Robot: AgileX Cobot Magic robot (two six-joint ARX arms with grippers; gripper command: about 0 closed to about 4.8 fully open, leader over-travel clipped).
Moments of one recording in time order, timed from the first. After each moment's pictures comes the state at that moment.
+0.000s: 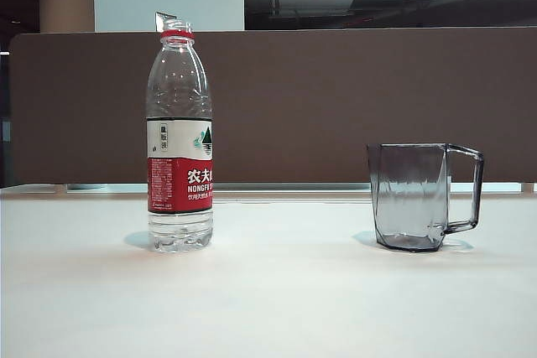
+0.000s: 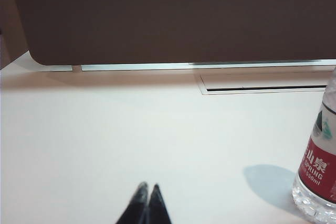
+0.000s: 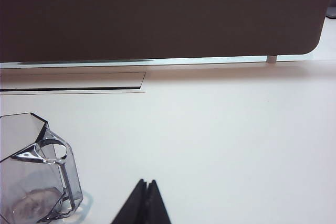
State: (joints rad) left arm -0.02 0.01 0.01 0.01 0.07 0.01; right arm 0.00 0.00 0.01 -0.02 0.00 0.03
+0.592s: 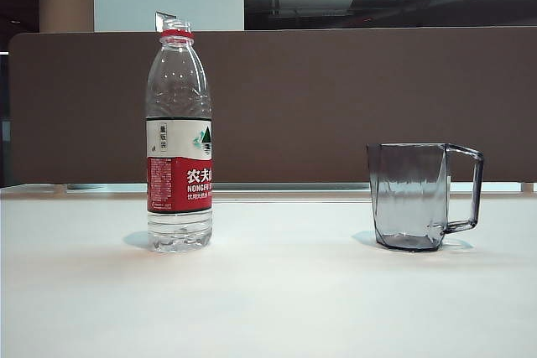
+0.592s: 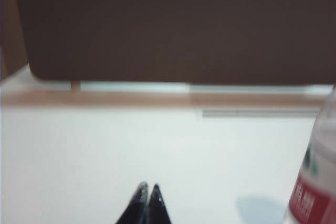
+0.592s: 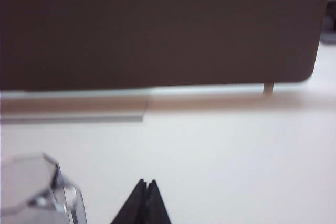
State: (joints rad) left arm -0.02 0.01 0.02 0.07 0.07 -0.04; right arm 0.00 0.00 0.08 0.00 0.00 0.03
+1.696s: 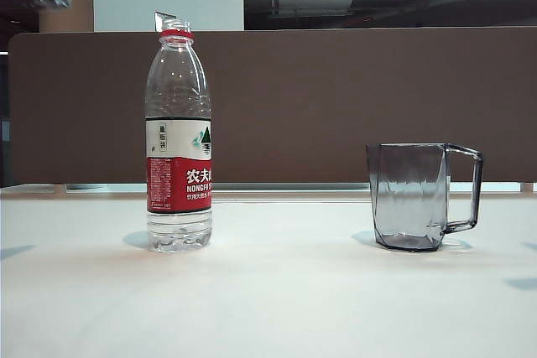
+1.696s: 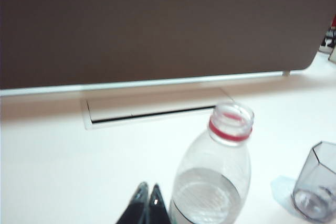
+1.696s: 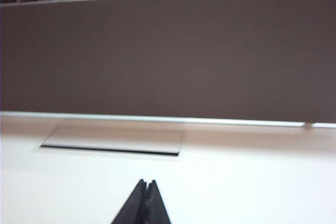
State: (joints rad) left arm -0.36 0.68 0.39 0.26 0.07 -0.11; right arm 0.00 0.54 0.67 -0.14 -0.14 0.06
